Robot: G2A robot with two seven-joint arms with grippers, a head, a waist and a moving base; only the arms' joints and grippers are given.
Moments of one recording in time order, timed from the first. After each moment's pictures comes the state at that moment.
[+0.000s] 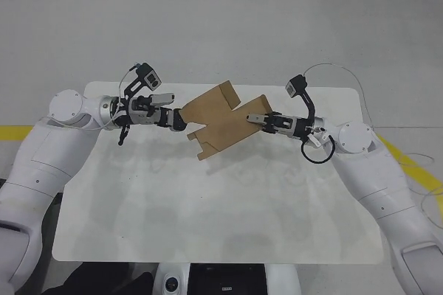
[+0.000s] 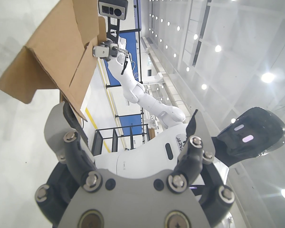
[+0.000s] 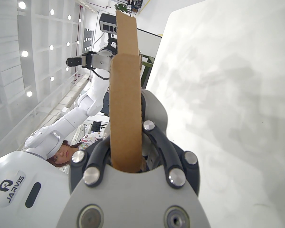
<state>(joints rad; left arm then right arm) 0.49 -0.90 -0.77 -1.07 -1.00 -0.26 -1.36 -0.67 -1.10 0.92 -1.16 0.48 -0.42 0.97</state>
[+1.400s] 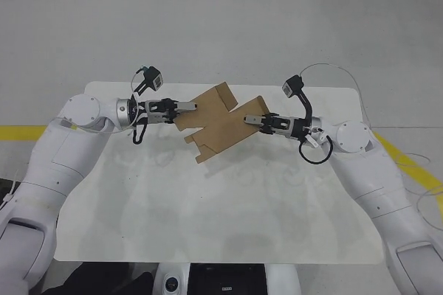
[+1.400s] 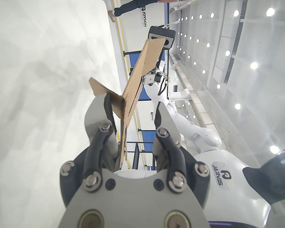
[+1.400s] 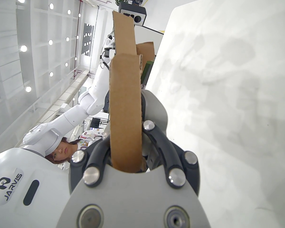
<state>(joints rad) 0.51 -0.97 -0.82 -1.02 -0.70 -0.30 -1.20 -0.68 -1.13 0.95 -1.15 0.44 -0.42 1.01</state>
